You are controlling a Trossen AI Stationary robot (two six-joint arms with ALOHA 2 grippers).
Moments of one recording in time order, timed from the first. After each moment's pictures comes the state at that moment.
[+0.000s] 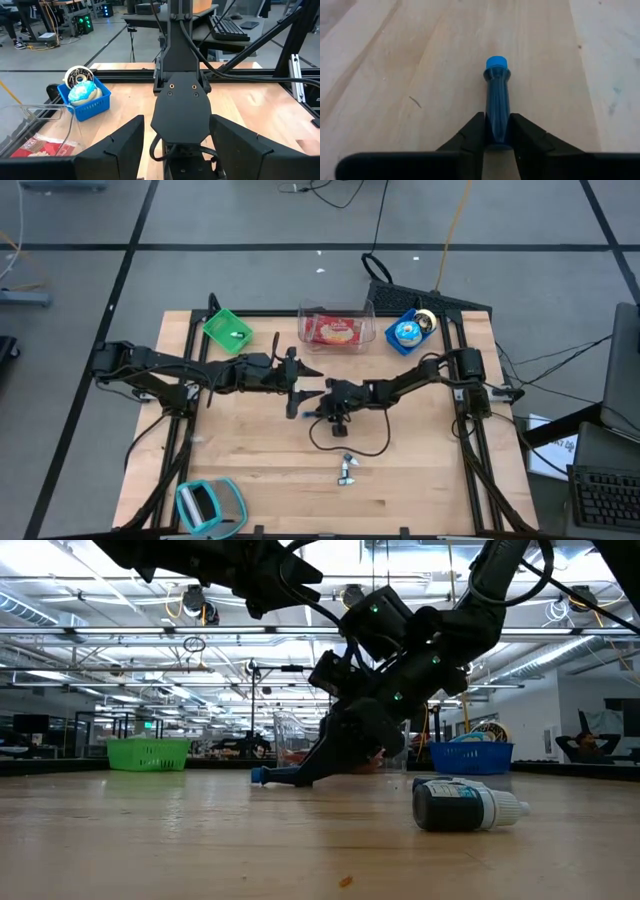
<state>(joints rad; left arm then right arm) 0.01 1.37 0.79 0.38 -0.03 0.03 -0.01 2.01 0.94 0.43 -0.11 -0.12</state>
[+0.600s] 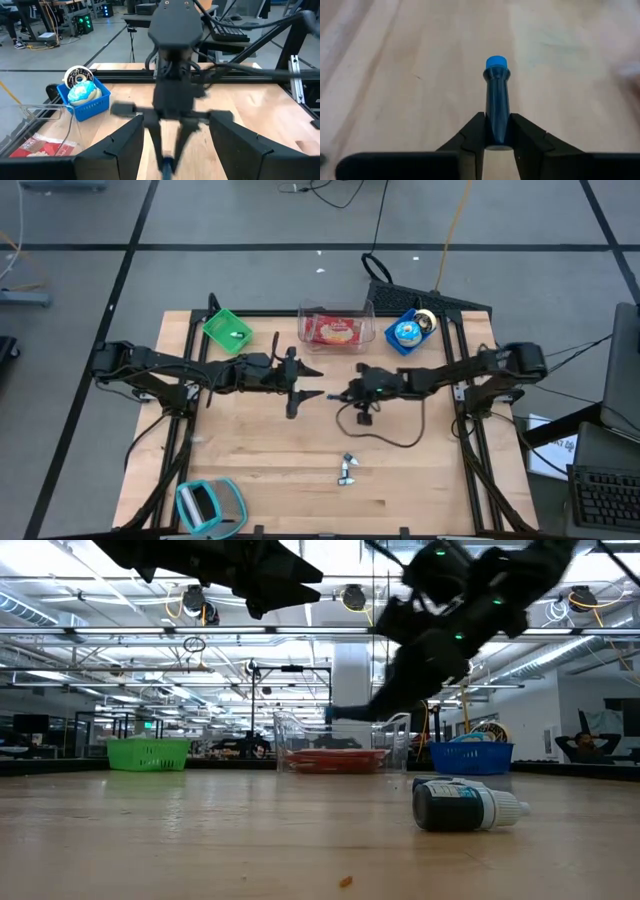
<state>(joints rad) 0.01 1.37 0.79 0.39 -0.03 0.02 -0.03 1.56 0.73 0.20 0.00 -0.07</state>
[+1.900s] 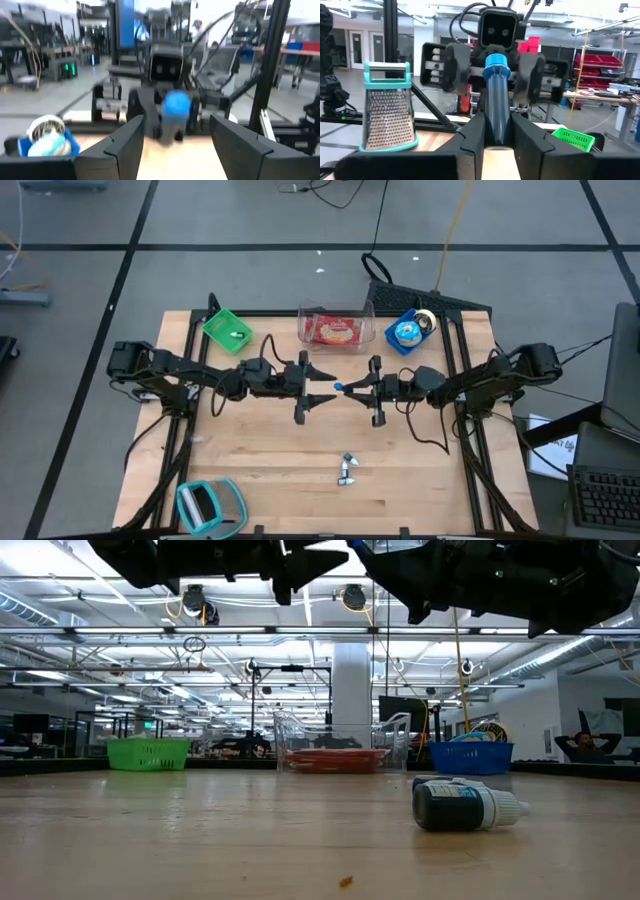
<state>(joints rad) -0.02 1.53 0.79 0.83 0.04 -0.03 0.04 1.43 0.44 1.22 -0.02 -0.07</state>
